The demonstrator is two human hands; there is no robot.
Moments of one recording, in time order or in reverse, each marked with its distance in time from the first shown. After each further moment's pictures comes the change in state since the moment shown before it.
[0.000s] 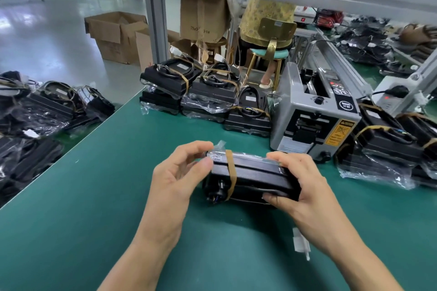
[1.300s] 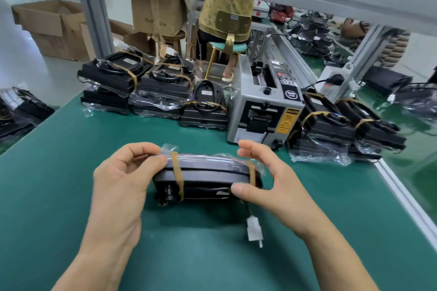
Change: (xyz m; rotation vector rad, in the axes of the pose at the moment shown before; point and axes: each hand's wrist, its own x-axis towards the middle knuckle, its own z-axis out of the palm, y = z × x) left_hand 0.015 0.001 0.018 -0.038 0.212 -0.076; right_hand -0.007 0.016 -0.021 0.210 -0.039 0.110
